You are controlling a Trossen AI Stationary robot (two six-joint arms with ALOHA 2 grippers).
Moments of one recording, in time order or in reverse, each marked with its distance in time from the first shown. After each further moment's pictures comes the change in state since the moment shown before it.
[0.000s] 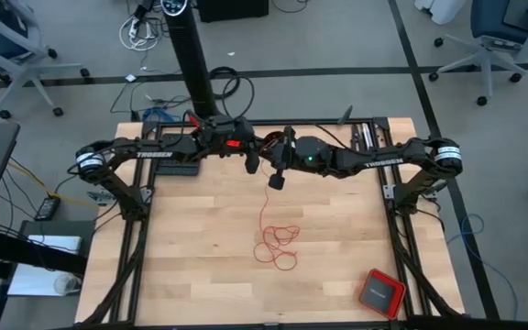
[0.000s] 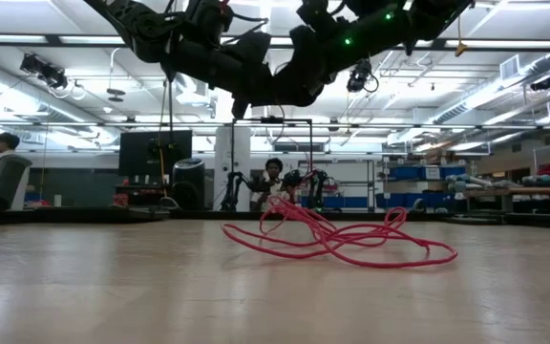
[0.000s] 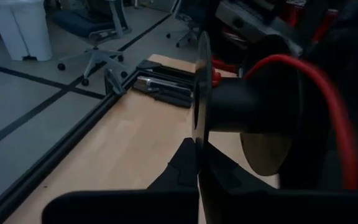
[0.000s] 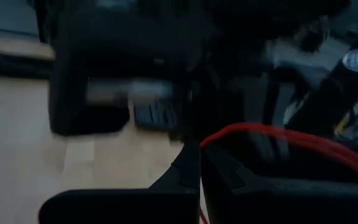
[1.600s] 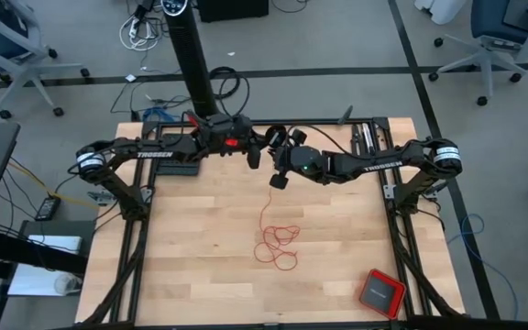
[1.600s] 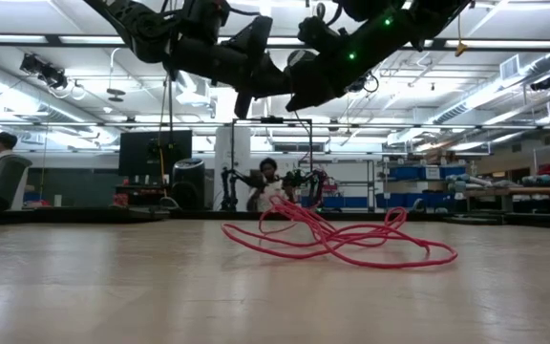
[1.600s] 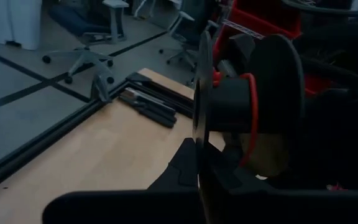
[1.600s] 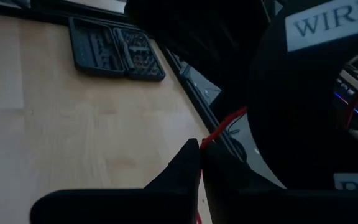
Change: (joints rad) left arm 0.002 0.001 0.000 0.087 0.027 -0.215; right arm 0.044 0.012 -0.001 -0.148 0.321 -0.009
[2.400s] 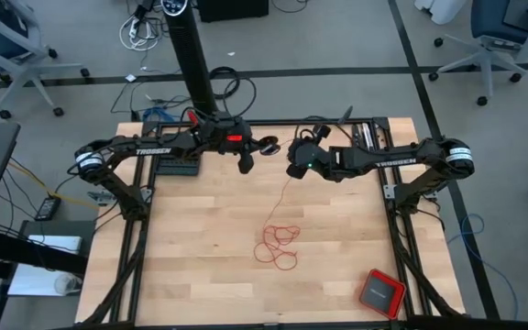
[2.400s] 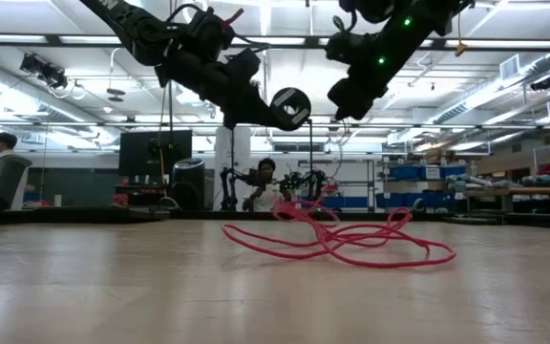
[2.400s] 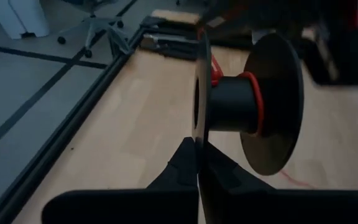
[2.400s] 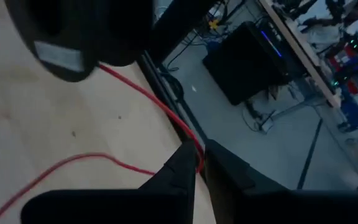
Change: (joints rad) left arm 0.060 -0.007 0.000 -0.279 0.029 0.396; right arm -0.017 -0.114 0.000 -0.394 0.287 0.065
